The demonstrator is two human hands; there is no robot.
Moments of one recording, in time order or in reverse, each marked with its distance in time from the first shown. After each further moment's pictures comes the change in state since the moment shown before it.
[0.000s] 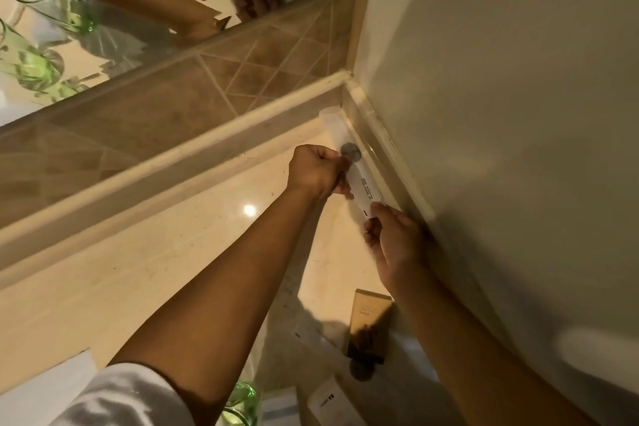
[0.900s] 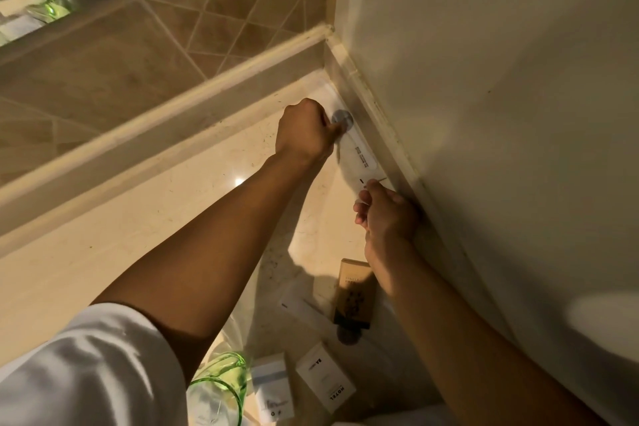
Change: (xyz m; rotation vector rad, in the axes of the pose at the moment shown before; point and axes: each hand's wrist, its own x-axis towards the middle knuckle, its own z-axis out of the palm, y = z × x) left_hand 0.020 0.002 0.010 0.760 0.057 0.342; right_hand 0.010 0.011 -0.005 -0.067 0.181 0.022
